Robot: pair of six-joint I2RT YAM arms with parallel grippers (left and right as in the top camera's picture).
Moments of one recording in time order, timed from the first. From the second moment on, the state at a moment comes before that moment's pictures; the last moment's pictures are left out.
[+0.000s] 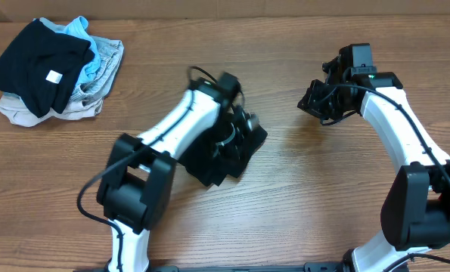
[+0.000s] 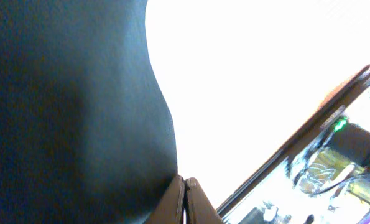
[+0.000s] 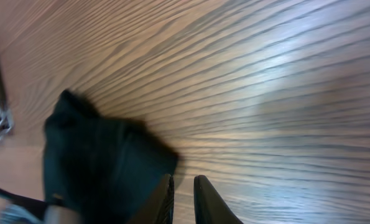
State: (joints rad) left arm -0.53 2.07 1.57 -1.22 0.55 -0.03; right arm 0.05 1.80 1.37 -0.79 -0.46 0.40
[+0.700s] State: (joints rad) left arm -0.12 2.07 1.58 -1.38 0.38 0.02; right arm 0.45 1.87 1.34 -0.72 -0.58 0.59
